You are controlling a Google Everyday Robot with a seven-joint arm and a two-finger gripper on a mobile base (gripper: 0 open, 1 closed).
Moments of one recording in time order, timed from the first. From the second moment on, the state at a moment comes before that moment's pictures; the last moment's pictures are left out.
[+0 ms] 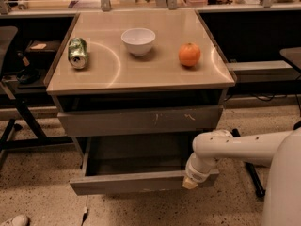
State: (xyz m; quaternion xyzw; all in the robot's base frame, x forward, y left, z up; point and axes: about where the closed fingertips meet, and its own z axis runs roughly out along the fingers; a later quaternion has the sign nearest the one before) arm 0.471 -0.151 0.433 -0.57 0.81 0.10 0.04
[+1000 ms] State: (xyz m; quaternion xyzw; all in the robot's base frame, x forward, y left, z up) arm 0.471 -0.151 0.433 -0.57 0.81 0.10 0.04
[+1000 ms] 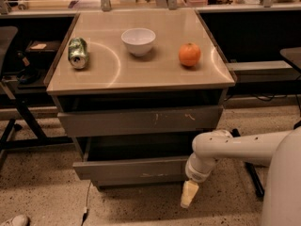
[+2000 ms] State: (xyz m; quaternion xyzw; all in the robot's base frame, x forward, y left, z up) arm 0.471 -0.151 0.433 -0.57 0.81 0.10 0.04
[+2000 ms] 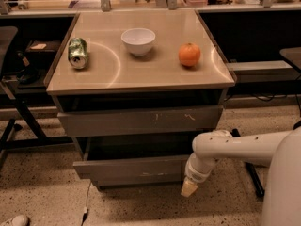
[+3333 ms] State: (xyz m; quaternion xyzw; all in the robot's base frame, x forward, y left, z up) arm 0.559 -0.159 0.428 -0.56 0.82 0.06 0.08
